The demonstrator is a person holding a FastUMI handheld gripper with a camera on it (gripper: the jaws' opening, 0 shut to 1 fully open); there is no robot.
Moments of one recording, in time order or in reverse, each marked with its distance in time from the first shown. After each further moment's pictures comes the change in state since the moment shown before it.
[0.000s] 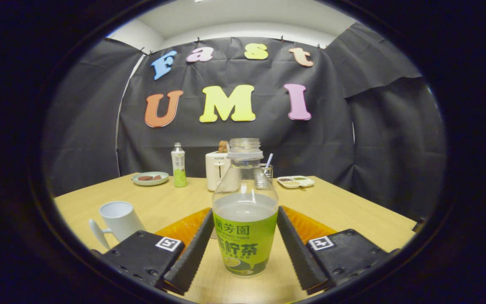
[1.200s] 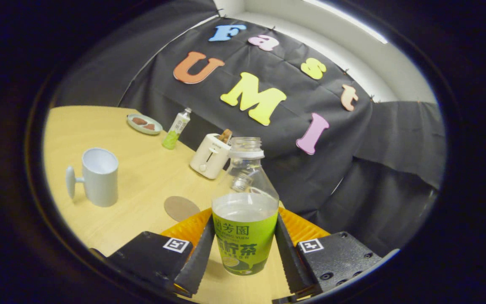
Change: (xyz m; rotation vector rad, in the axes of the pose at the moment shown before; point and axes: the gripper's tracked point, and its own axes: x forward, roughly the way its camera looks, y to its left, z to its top) arm -0.033 -0.013 0.056 -0.673 0.092 -0.175
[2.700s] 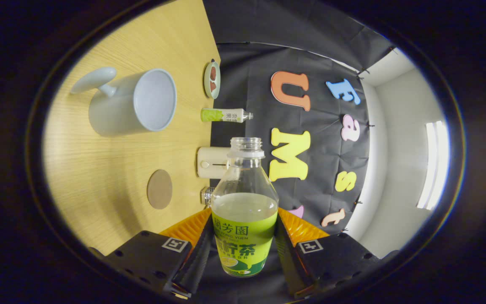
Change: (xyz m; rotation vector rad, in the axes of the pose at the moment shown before) arm -0.011 0.052 0.089 -0.939 -0.134 -0.264
